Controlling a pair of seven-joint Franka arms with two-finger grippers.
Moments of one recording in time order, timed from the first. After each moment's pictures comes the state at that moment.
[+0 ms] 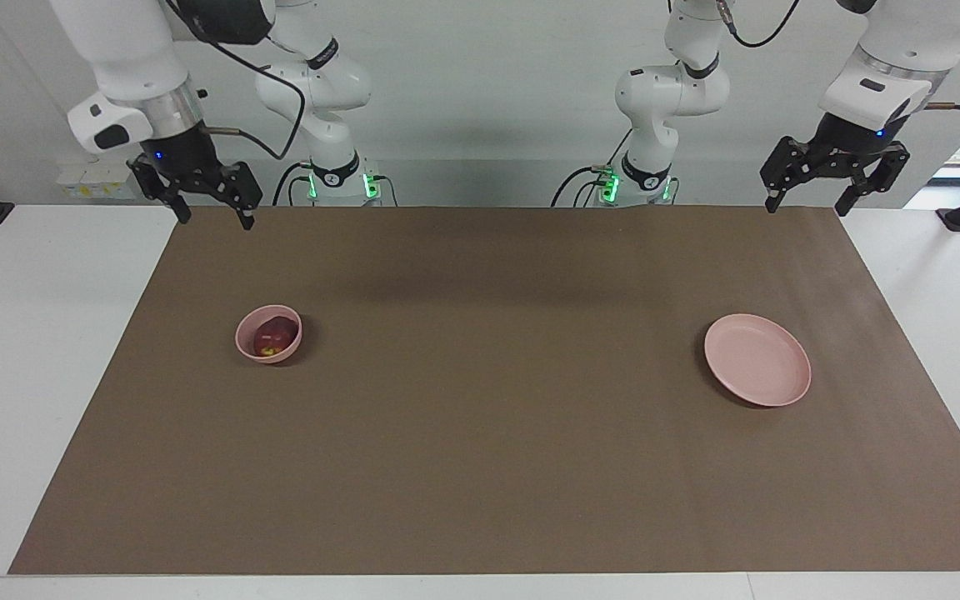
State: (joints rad) left arm -0.02 0.03 -0.08 -1.38 0.02 1.48 0.06; right arm 0.07 -0.07 -0.09 -1.57 -0.03 1.54 0.11
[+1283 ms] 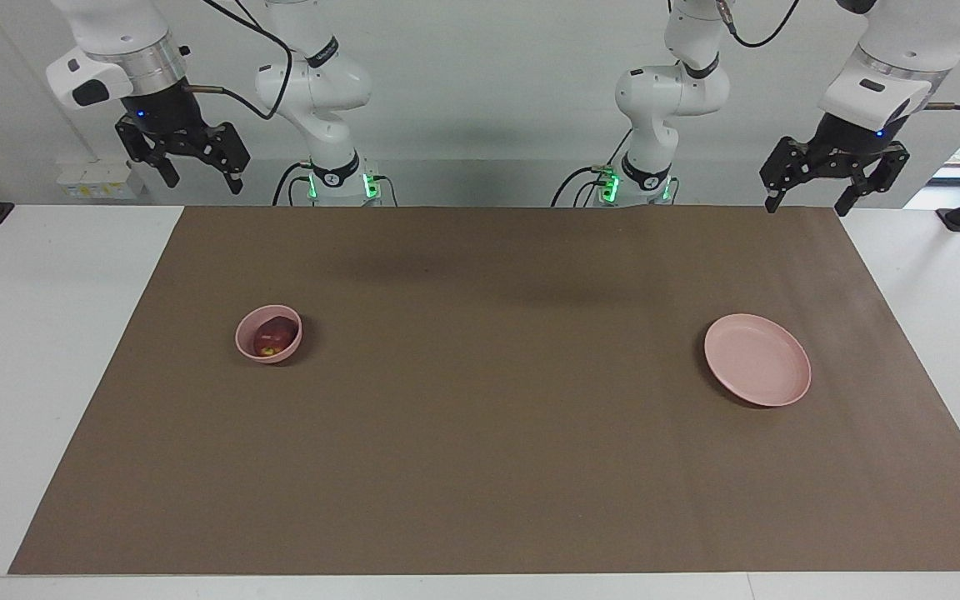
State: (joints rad) left arm -0.02 0.03 -0.08 -1.38 0.02 1.48 0.05; right arm 0.09 -0.09 -0.11 -1.57 -0.03 1.48 0.11
